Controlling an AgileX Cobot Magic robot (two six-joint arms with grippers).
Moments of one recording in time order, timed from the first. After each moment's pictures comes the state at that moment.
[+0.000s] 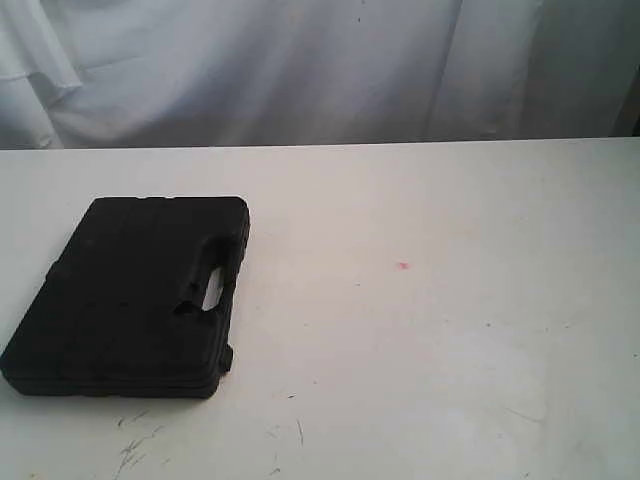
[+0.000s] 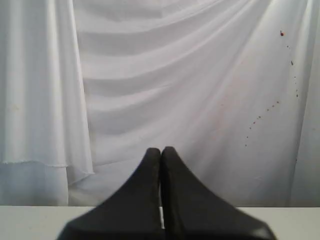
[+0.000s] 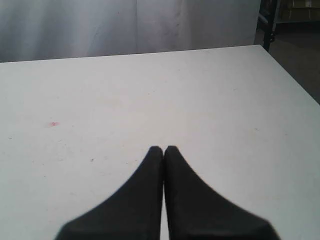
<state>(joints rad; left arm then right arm) -0.07 0.01 0.00 0.01 -0.15 -0.04 0.09 0.01 0.00 -0.03 0.36 0.06</state>
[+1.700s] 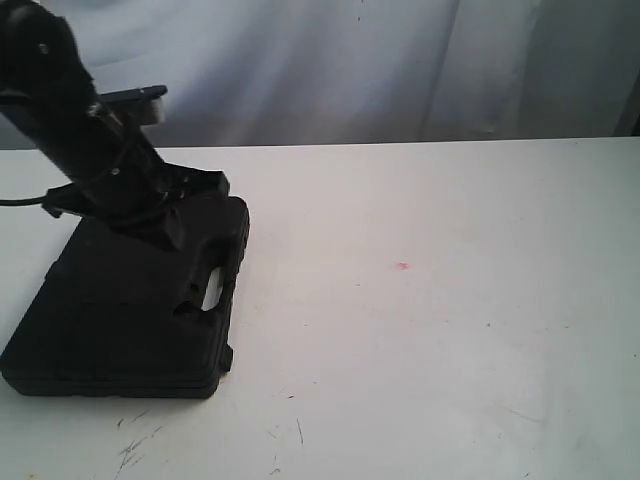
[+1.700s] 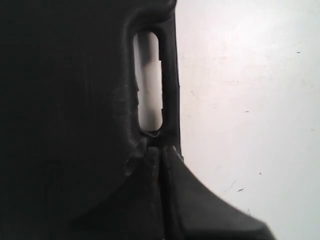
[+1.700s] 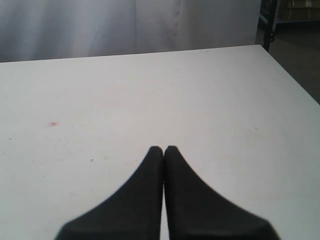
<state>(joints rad) -0.38 1.78 -1.34 -0.14 0.97 -0.23 0.09 0.01 0.00 -0.03 0.36 0.06</state>
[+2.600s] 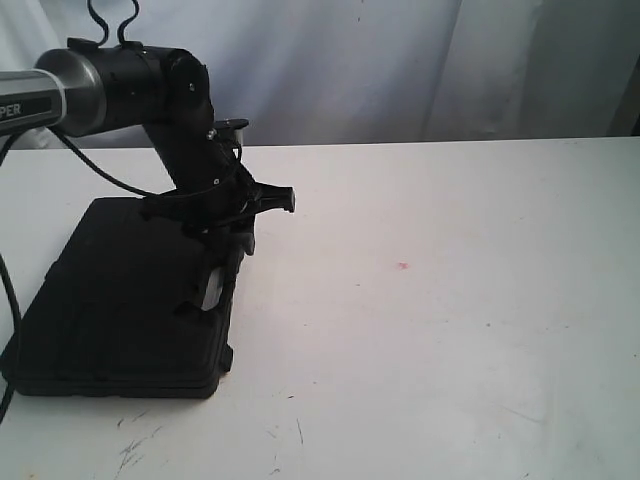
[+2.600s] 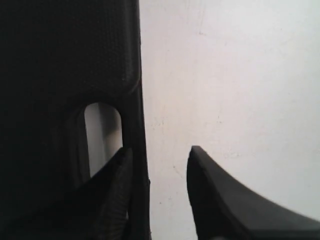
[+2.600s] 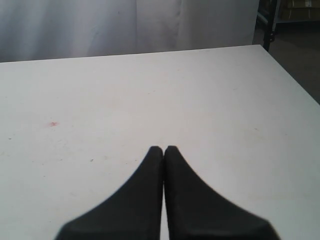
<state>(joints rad) -0.44 2.18 -1.71 -0.10 1.04 -0.32 0.09 0.01 0.00 -0.03 0.36 0.06</state>
